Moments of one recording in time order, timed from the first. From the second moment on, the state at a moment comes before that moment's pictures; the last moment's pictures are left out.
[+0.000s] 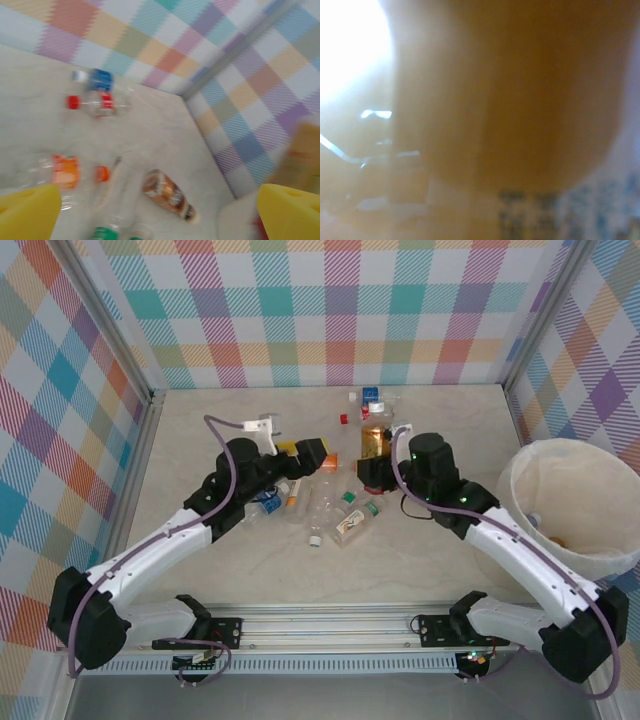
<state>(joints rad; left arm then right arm) -0.62 1.13 0.86 0.03 -0.06 -0.71 0.60 1.03 1.05 -0.42 0.04 0.20</state>
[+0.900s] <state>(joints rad) -0.35 1.02 0.68 -0.16 -0.21 -0.92 -0.01 0.78 1.14 -0.55 0.55 -0.03</state>
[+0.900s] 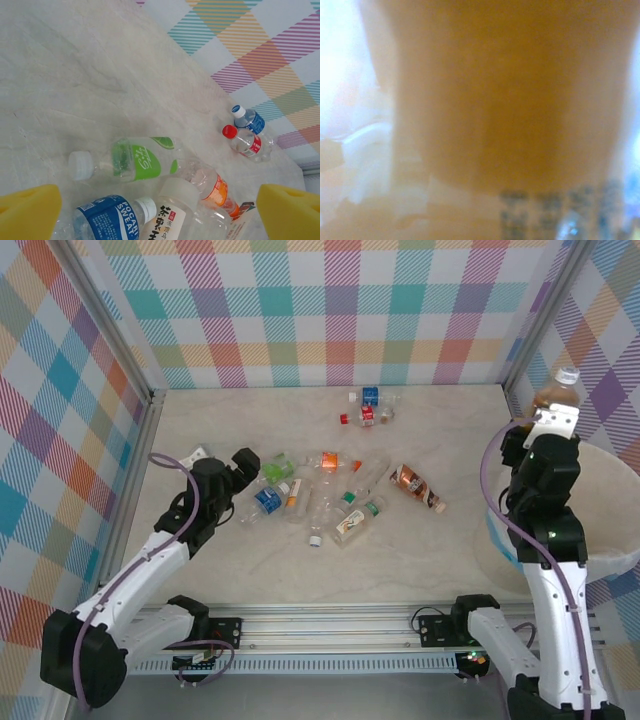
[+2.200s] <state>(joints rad) -0.13 1.32 0.74 -0.18 0.14 -0.73 -0.30 0.69 1.01 -0.67 0.12 0.17</state>
